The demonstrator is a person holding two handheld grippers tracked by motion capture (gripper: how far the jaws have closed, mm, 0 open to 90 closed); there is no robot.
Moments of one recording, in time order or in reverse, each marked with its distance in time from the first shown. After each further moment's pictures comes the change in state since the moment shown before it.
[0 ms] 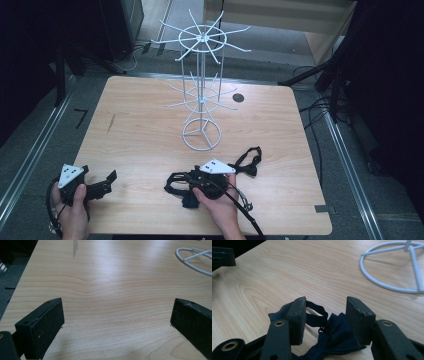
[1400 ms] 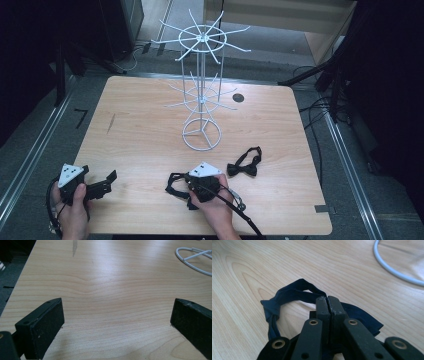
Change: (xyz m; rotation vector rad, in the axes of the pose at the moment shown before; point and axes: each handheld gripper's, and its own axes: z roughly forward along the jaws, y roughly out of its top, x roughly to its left) left arm 0.001 0.000 0.001 0.007 -0.006 -0.007; right arm 0.013 -0.006 0.015 0.095 -0.045 -0.110
